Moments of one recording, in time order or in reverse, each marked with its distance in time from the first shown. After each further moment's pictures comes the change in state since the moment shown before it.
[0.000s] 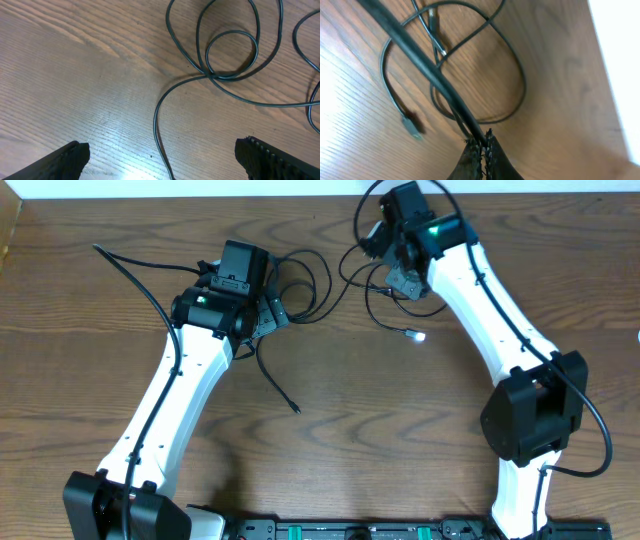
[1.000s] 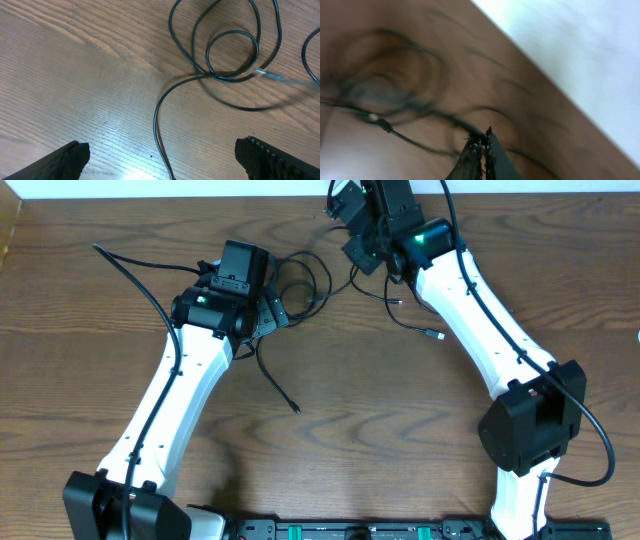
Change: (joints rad) left arm 0.000 0.000 0.000 0.000 0.000 0.000; right arm 0.062 -0.035 0.001 0.382 -0.313 0.229
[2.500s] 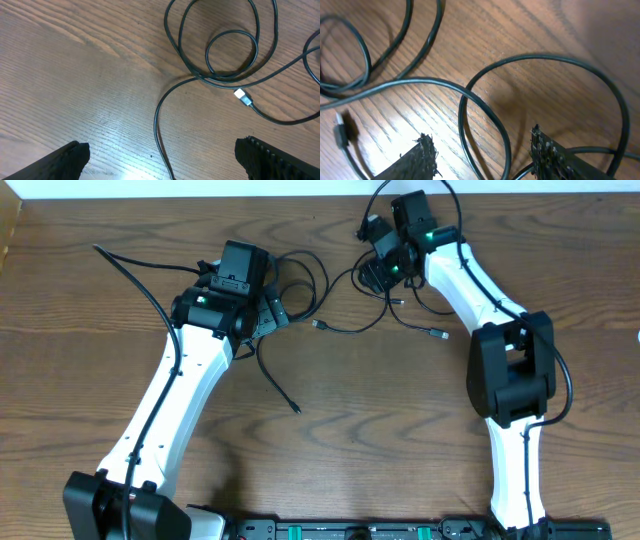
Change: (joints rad) left arm 0.000 0.000 0.000 0.000 0.000 0.000; right arm -0.164 0.294 -0.002 -0.005 -0.277 0.060
